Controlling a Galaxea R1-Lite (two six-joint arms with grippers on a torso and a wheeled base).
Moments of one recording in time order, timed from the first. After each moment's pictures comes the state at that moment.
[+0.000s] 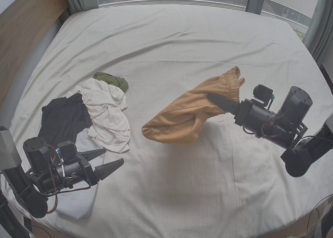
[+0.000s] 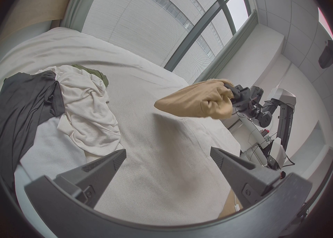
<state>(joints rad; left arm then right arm) -0.20 1.90 -0.14 -1.55 -0.59 -0.23 0.45 1.89 -0.72 -1.35 0.51 0.62</state>
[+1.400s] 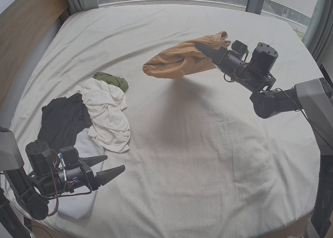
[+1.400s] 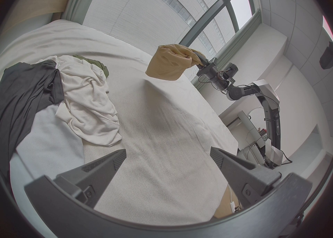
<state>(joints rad) -0.20 1.92 -0.11 -1.55 -0.60 -0.23 0.34 2.28 -1.69 -0.96 0.51 0.68</state>
